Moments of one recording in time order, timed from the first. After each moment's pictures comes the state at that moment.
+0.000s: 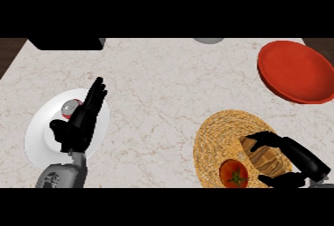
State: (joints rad) left arm -0.14 0.07 -0.06 -1.55 -0.05 0.08 0.08; right arm 0.00 -0.39 0.01 -1.31 0.56 0.41 -0.53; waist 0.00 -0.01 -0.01
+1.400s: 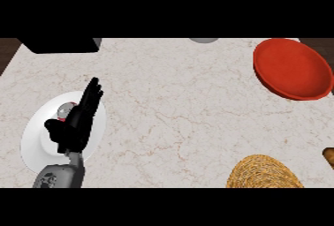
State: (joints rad) left arm -0.13 0.06 -0.03 -1.55 -0.05 0.08 0.09; right arm 0.17 -0.84 -0.19 -1.67 -0.10 0.49 -0.78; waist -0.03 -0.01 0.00
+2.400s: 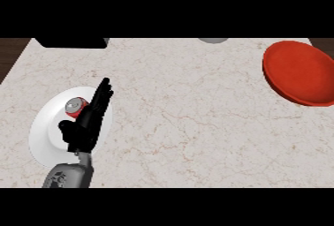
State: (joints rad) left arm -0.14 0.03 -0.07 -1.54 -0.08 0.07 0.08; right arm -0.26 -0.99 -0.29 -1.57 -0.36 0.54 -0.29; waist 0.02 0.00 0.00
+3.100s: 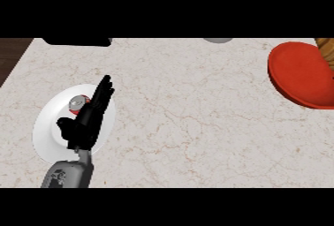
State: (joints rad) left arm -0.16 0.03 -0.06 -1.54 -0.06 0.05 0.08; right arm -0.61 -0.87 -0.06 -1.05 0.20 0.27 -0.53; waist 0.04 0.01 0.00
